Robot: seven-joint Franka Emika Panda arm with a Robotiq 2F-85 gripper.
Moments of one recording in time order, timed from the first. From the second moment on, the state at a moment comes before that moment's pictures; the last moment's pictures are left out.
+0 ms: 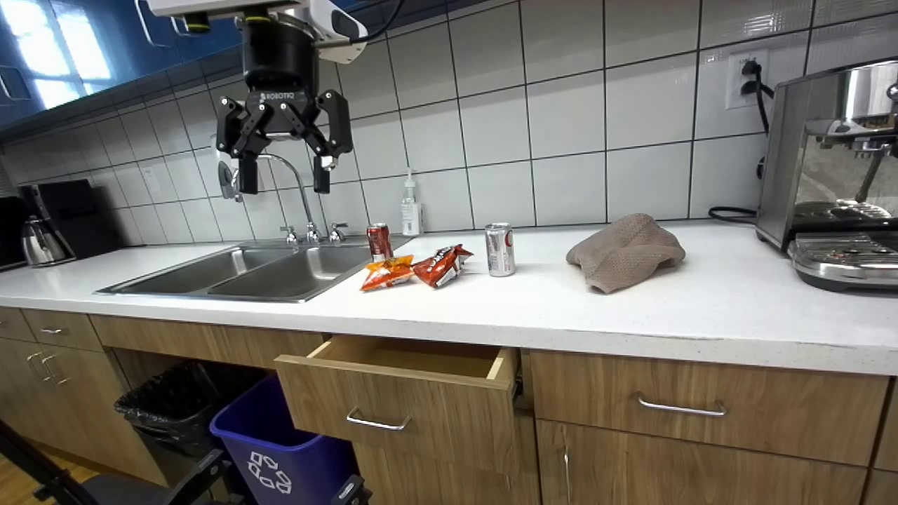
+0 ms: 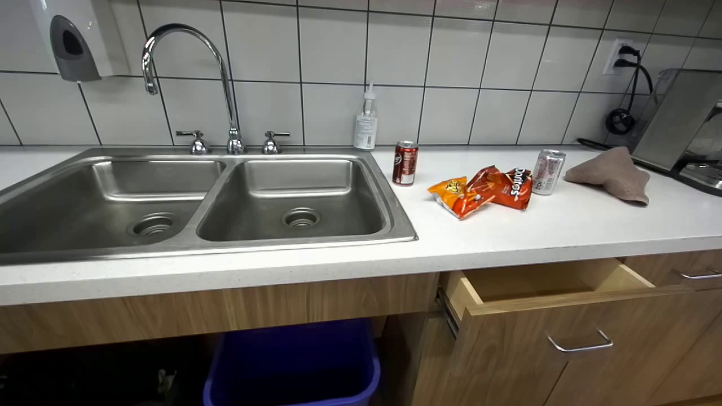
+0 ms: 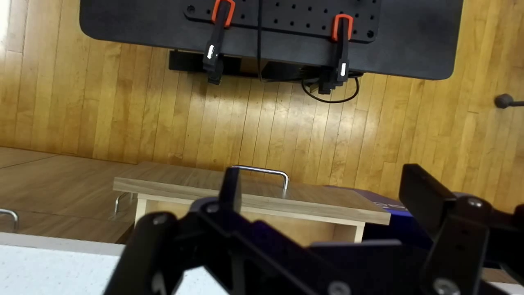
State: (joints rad) arm 0.00 -0.48 -0.11 -2.47 -0.02 1.73 -0.27
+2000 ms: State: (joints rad) arm -0.01 -0.24 -0.10 -2.66 -0.05 2.38 -0.12
